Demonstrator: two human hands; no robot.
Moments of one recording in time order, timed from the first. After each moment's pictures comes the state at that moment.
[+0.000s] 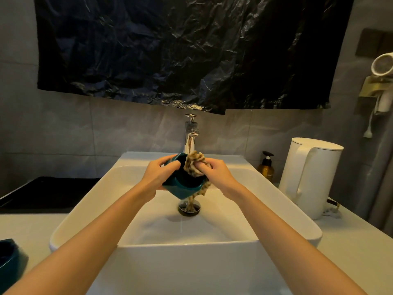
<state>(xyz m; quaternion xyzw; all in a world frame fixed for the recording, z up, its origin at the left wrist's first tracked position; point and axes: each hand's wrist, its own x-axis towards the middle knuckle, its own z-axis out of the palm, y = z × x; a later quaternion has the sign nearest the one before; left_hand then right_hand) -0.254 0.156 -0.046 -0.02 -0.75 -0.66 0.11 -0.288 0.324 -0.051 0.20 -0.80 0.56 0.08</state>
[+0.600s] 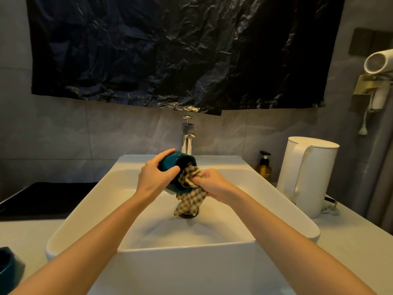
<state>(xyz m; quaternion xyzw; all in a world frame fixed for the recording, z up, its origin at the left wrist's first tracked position) -0.254 0.154 -0.054 -0.08 -0.79 -0.54 0.26 -0.285 0.315 -0.058 0.09 -0.82 0.57 -0.05</state>
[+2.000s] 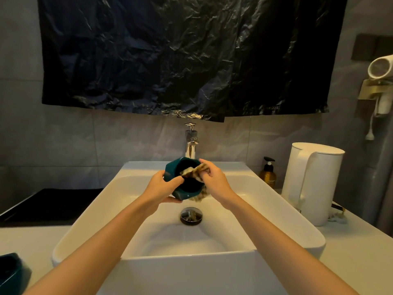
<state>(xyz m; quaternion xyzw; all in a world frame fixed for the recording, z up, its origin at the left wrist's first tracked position) -0.257 0.157 -0.053 -0.01 -0.74 -0.67 0.07 -0.284 0.312 -0.051 0.19 -0.80 0.56 0.13</state>
